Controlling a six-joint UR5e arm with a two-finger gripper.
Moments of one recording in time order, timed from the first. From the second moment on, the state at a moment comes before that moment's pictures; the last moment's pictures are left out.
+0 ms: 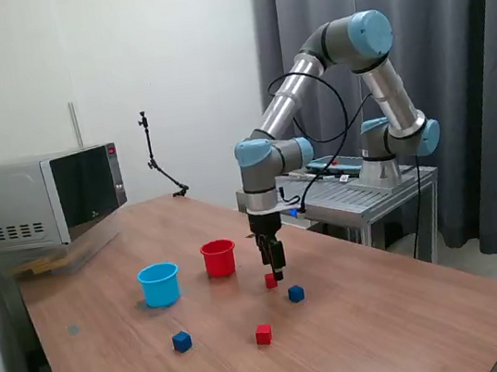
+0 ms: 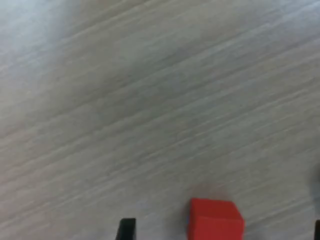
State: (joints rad) arm -0.09 -0.86 1.59 -2.29 -1.56 -2.75
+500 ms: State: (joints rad) arm -0.07 -0.84 1.57 -2.29 -1.54 -2.75
